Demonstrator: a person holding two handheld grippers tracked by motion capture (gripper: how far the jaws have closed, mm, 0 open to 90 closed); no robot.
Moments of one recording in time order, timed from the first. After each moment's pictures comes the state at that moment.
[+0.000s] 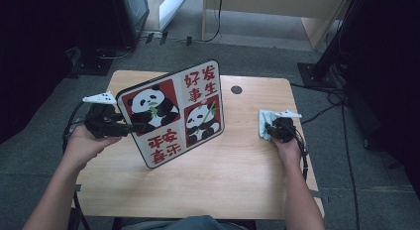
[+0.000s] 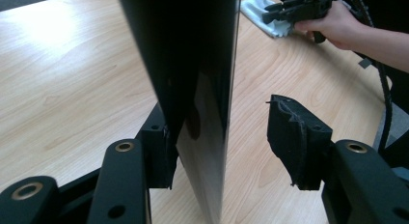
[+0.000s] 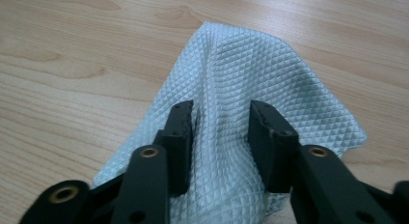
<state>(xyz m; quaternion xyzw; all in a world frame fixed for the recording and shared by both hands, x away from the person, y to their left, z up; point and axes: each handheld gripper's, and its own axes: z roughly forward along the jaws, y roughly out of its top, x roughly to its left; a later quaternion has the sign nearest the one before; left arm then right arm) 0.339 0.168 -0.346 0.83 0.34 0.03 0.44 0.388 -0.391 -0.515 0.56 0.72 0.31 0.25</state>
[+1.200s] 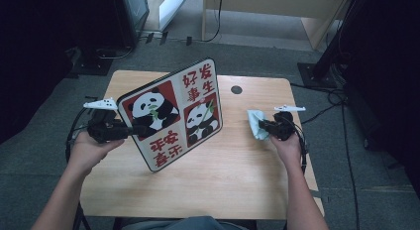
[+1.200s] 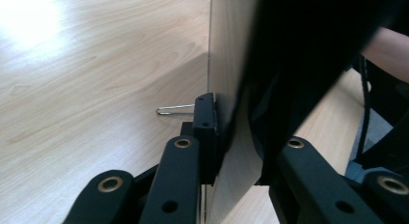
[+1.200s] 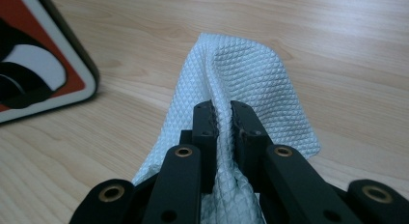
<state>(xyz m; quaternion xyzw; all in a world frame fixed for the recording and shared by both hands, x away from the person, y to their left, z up) 0.329 0.166 -0.360 0.82 0.34 -0.01 0.46 0.375 -0.370 -0.464 0.54 0.74 0.39 0.14</state>
